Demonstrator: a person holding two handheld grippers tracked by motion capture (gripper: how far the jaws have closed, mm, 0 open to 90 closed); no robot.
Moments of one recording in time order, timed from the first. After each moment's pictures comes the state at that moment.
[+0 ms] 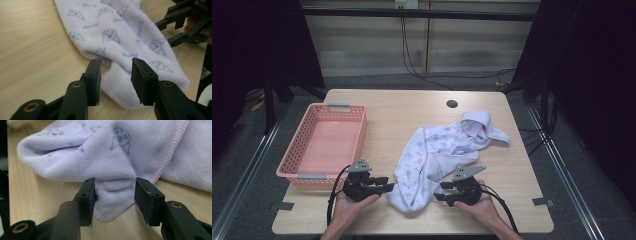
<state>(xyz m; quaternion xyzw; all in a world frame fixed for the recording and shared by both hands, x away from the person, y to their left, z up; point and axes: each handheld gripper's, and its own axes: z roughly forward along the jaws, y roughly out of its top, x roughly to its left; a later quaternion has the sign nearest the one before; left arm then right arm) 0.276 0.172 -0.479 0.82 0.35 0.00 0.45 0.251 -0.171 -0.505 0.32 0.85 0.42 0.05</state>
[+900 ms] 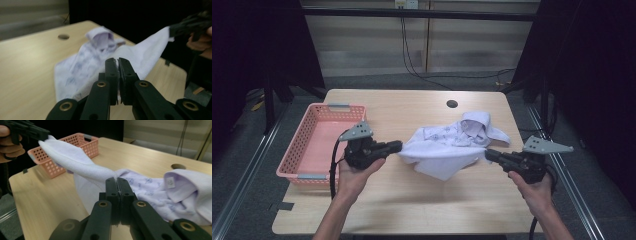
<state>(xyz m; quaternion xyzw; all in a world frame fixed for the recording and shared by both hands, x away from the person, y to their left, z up) 0.301 0.135 -0.352 0.78 0.27 0.06 0.56 0.235 -0.286 -0.371 0.38 0.74 0.53 0.17</state>
